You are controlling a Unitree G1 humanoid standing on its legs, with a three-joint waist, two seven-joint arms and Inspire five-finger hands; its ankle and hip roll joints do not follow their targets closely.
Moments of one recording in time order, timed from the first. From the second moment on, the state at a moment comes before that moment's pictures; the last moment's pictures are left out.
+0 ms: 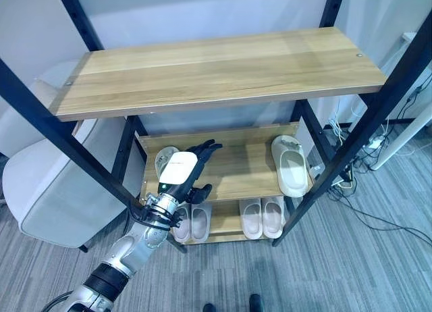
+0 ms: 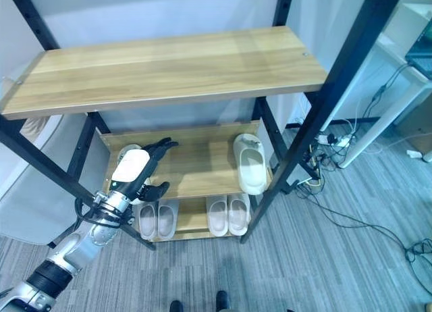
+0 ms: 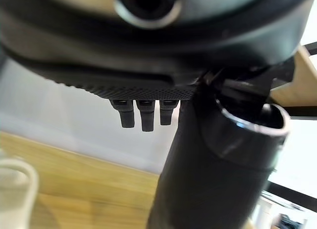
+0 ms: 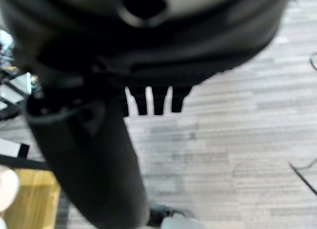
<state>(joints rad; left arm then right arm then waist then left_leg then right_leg) -0.26 0.54 -0.42 0.18 0.59 -0.17 0.36 0.13 -0.30 0.09 1.25 0.16 -0.16 -0.24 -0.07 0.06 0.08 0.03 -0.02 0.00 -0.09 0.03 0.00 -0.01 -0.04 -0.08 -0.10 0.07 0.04</state>
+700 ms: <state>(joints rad) -0.52 0.54 -0.48 0.50 0.60 -0.09 0.43 0.10 -0.38 0.09 1.25 0.16 -0.17 -0.22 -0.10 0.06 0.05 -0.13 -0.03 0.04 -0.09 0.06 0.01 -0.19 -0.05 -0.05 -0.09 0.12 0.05</state>
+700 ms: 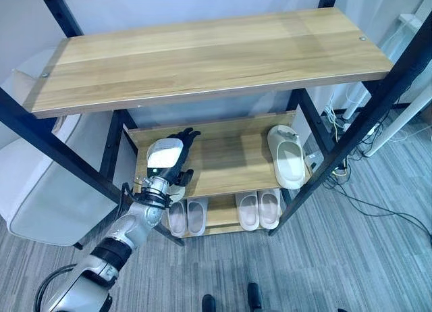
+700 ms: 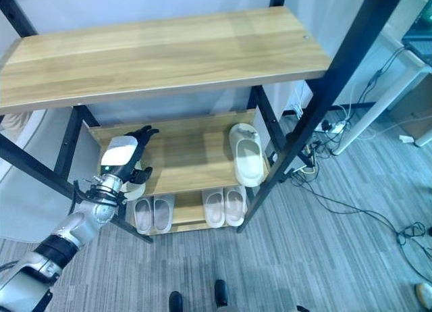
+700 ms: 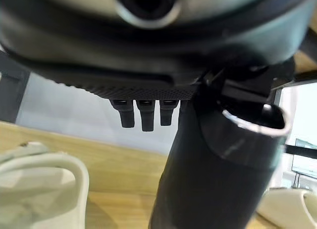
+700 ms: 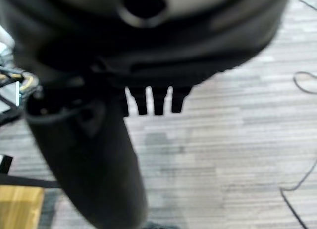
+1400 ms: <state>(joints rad) -0.52 0.54 -0.38 0.47 0.55 -0.05 0.46 0.06 -0.33 0.16 1.20 0.12 -0.18 -0.23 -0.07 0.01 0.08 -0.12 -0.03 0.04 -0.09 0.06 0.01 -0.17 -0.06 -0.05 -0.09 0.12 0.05</state>
